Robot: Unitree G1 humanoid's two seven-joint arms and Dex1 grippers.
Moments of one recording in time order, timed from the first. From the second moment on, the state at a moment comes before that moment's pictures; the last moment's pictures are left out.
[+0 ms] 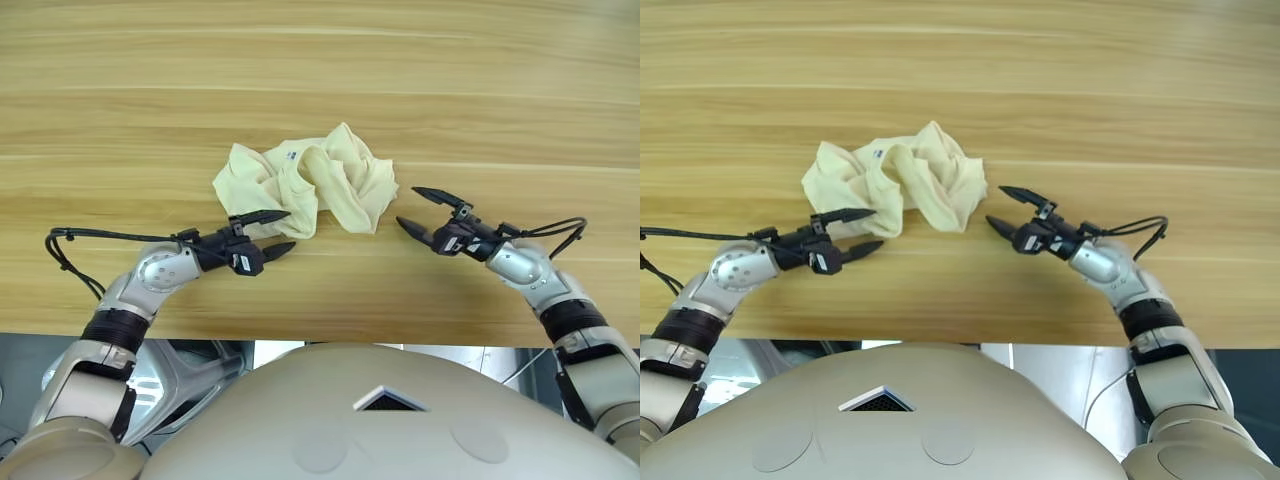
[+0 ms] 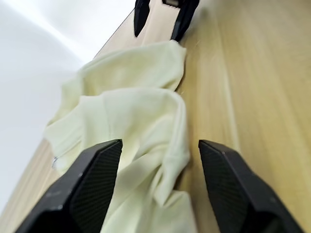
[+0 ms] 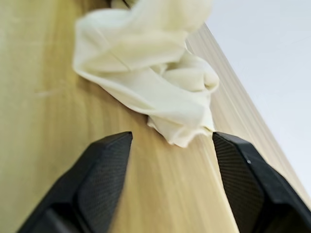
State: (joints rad) left arm 0.02 0.67 -0.34 0.41 0.28 -0.93 -0.54; right arm -0.04 -0.64 0.40 0.63 -0.30 -0.99 0.29
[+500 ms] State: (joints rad) left arm 0.02 0.66 -0.36 0.40 0.32 -0.93 -0.51; right arm -0.02 -0.62 0.48 0.55 -0.29 -0.99 0.33
